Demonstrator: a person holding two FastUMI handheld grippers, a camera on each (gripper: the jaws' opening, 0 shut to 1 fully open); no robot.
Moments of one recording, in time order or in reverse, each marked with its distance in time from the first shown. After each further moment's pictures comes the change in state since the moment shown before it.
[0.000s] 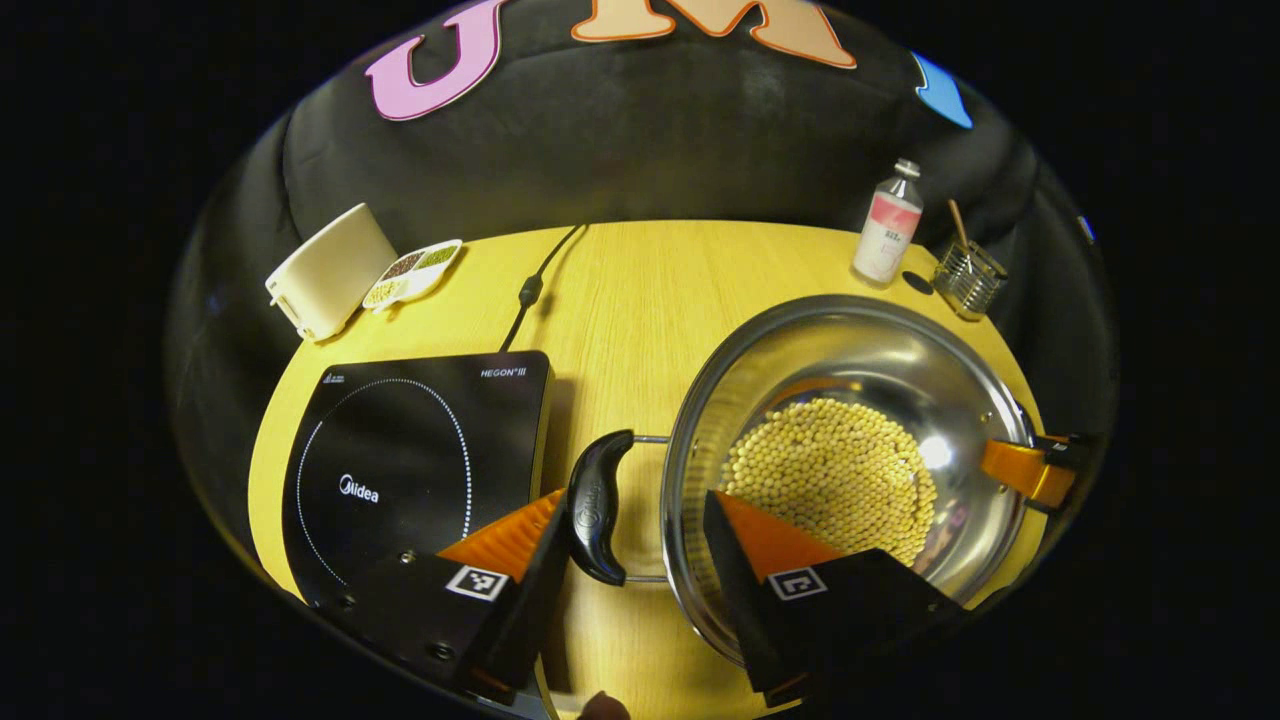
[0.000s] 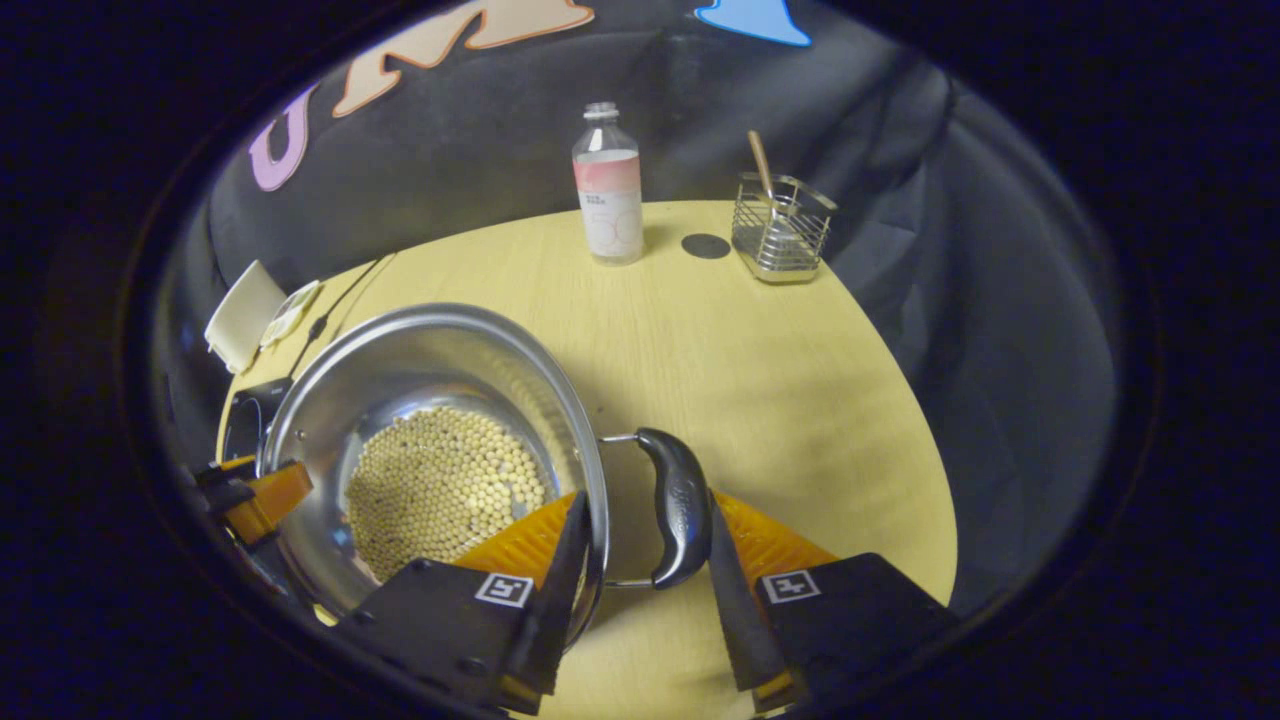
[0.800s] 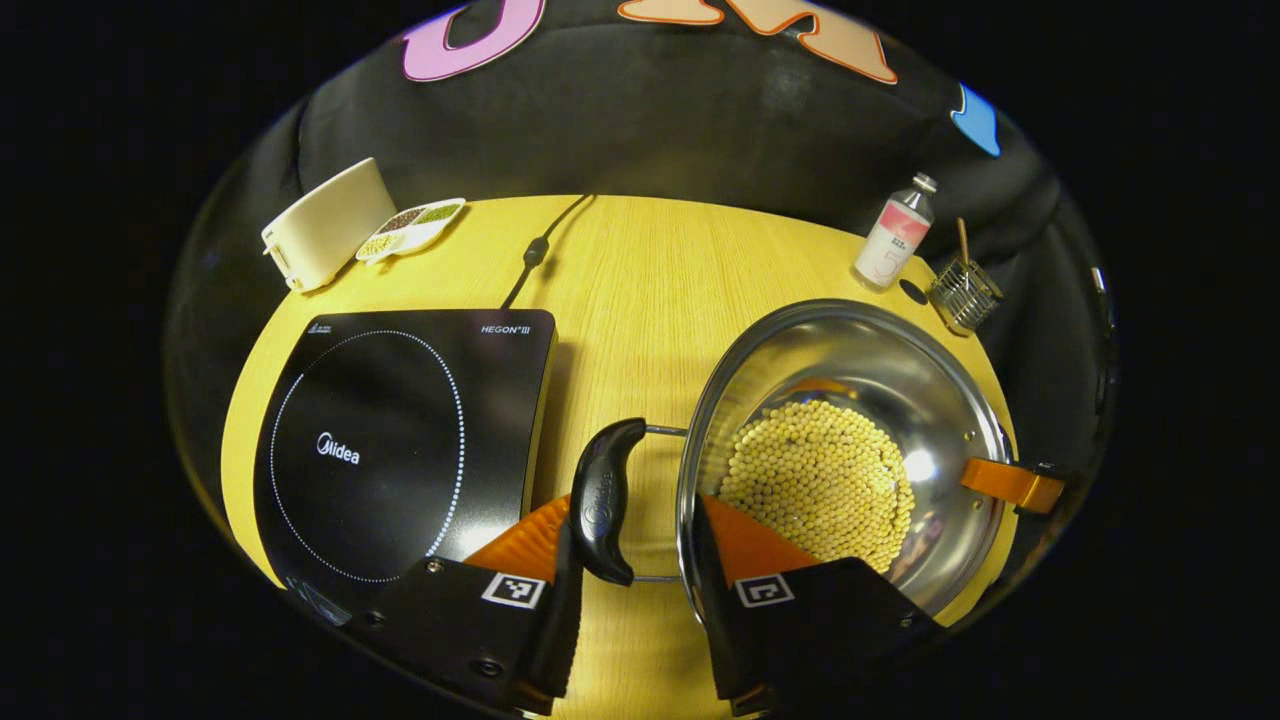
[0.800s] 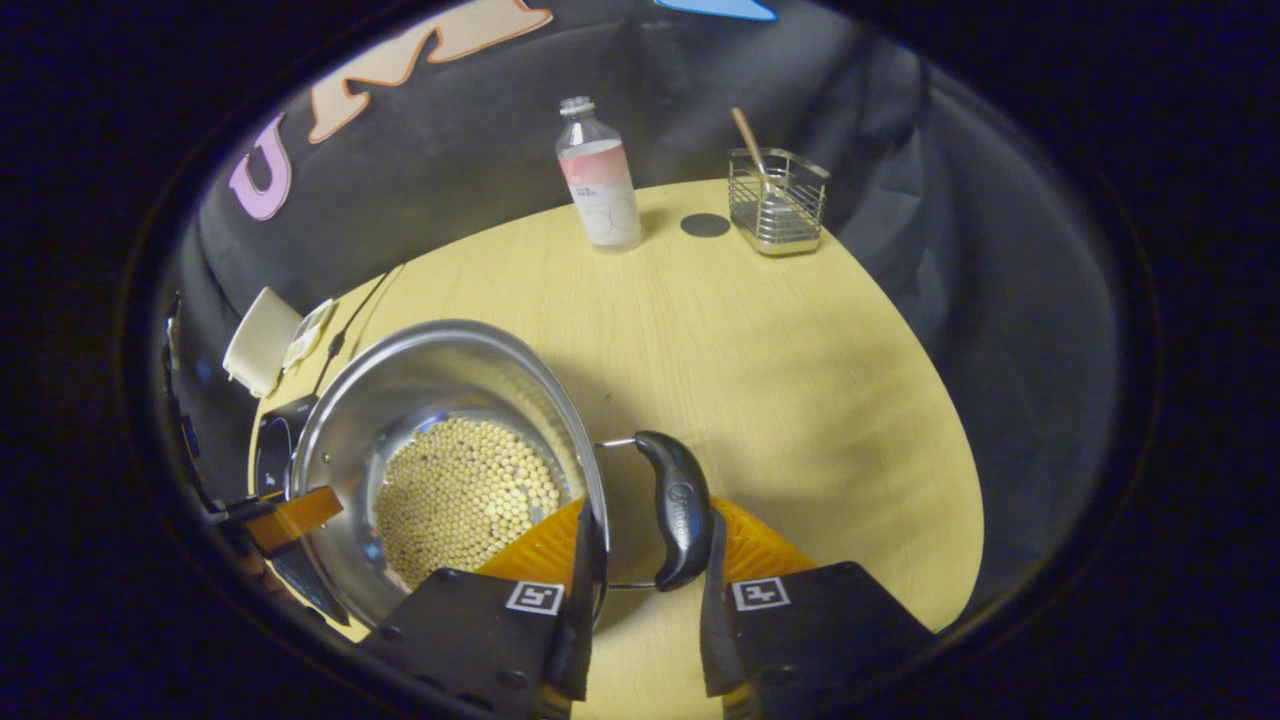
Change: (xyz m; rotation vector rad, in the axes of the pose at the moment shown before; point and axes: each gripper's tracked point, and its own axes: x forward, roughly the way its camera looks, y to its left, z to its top) left arm -0.015 -0.005 -0.006 -0.106 0.031 -0.071; right arm -0.002 0.000 -0.008 0.056 0.056 0.069
